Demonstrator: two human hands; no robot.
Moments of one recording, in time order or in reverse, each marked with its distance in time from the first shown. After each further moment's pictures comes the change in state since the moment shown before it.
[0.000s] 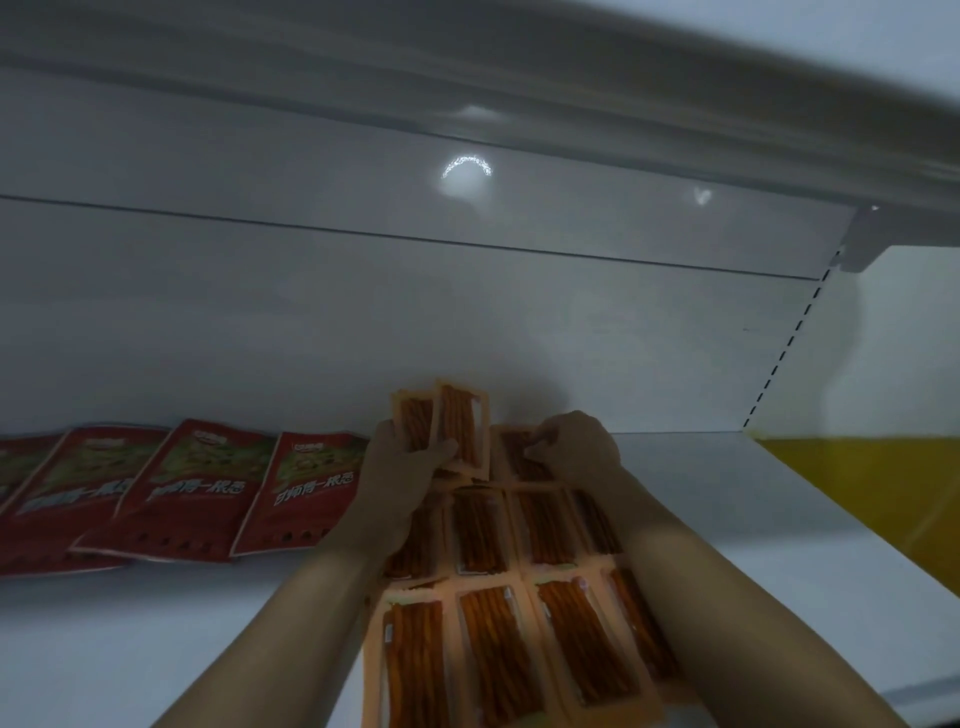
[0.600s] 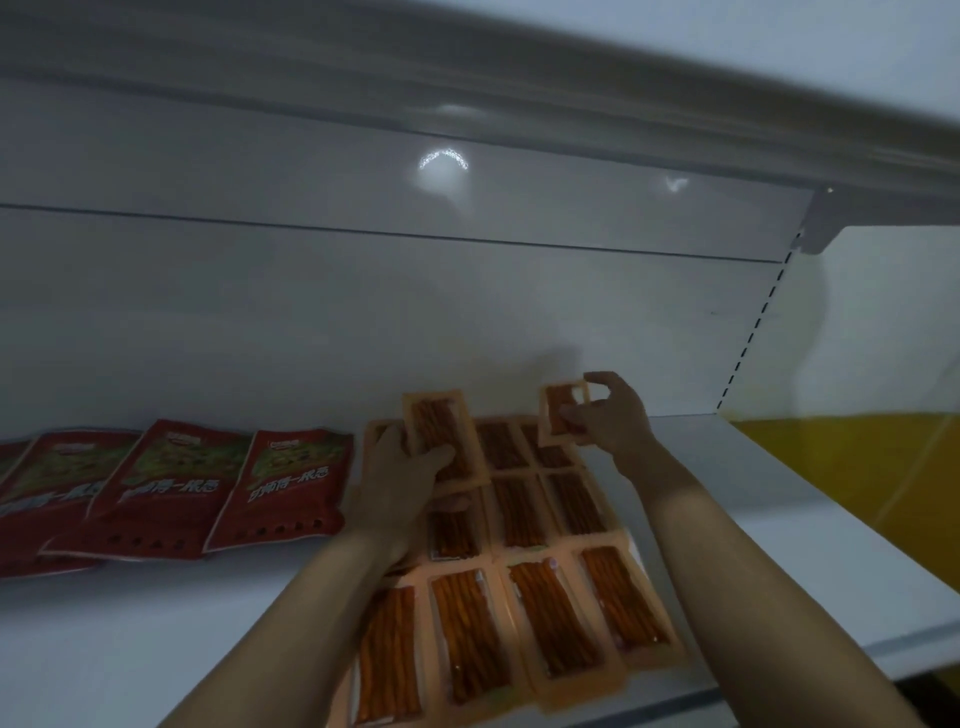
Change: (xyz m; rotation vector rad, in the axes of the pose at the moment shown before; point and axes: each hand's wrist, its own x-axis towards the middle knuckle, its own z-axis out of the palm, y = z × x) left_hand -0.028 -0.001 0.028 -0.101 -0.111 -0.009; right_hand -0.011 0.044 -0.043 0.787 0.113 0.183
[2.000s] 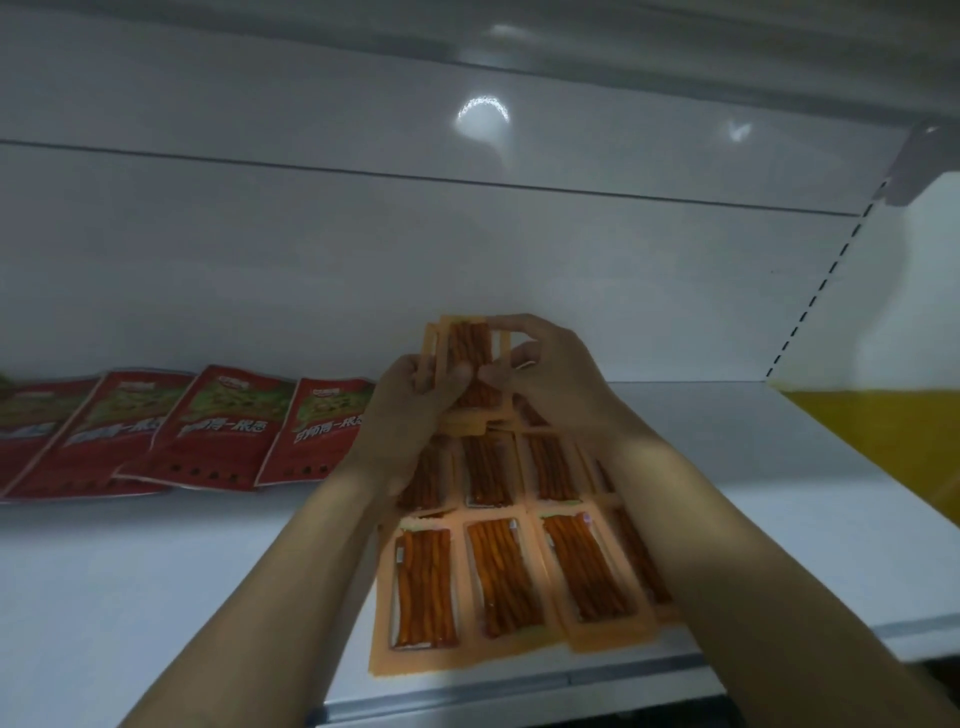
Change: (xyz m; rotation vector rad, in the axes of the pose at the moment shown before) left_hand -0.015 0.027 -0.024 0.129 0.019 0.108; right_hand -0.083 -0.067 0.069 -0.088 -0.342 -0.349
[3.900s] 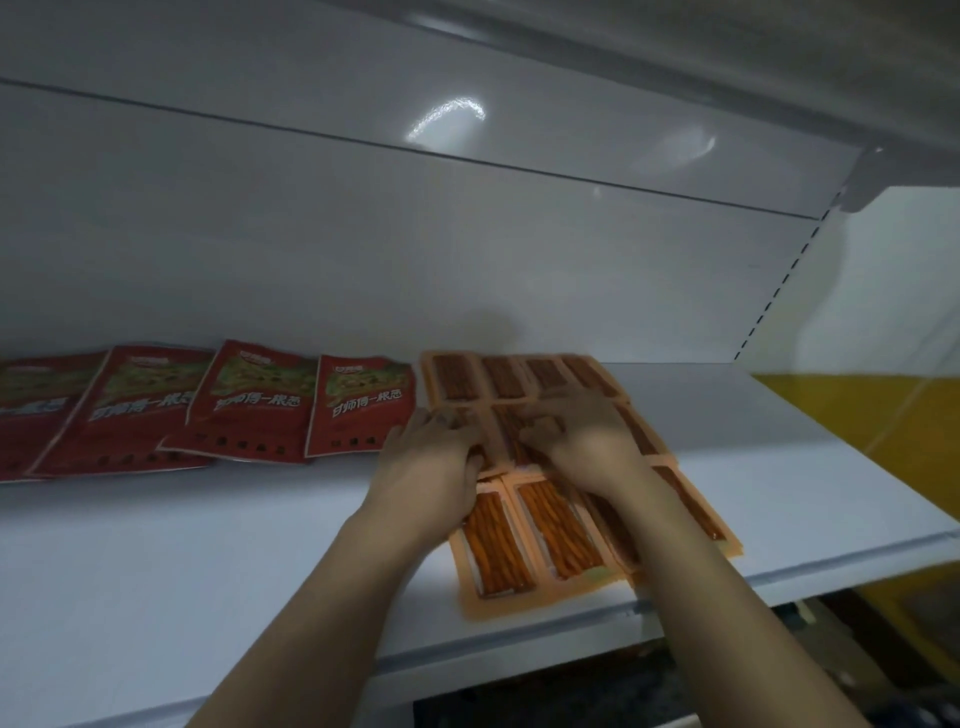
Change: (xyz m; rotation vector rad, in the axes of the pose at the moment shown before) left_hand -0.039 -0.048 -0.057 1.257 -0.221 0.460; right_hand -0.063 0.014 0.045 -0.814 -0.044 0.053
